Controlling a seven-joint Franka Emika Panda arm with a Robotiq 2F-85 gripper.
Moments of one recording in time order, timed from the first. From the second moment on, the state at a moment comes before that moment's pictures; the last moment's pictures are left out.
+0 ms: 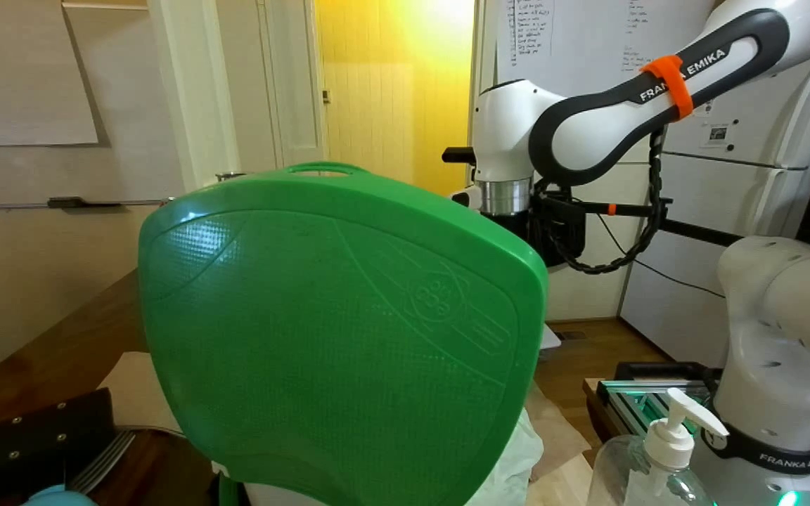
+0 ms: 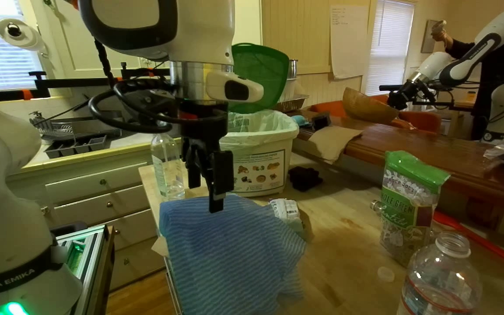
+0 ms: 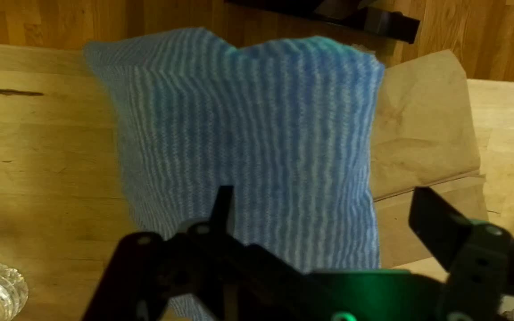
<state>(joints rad) -0.15 -0.47 -0.25 -2.58 -0.16 2.03 -0.49</state>
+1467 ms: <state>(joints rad) -0.15 -0.45 -0.35 -2.67 -0.11 2.30 -0.65</state>
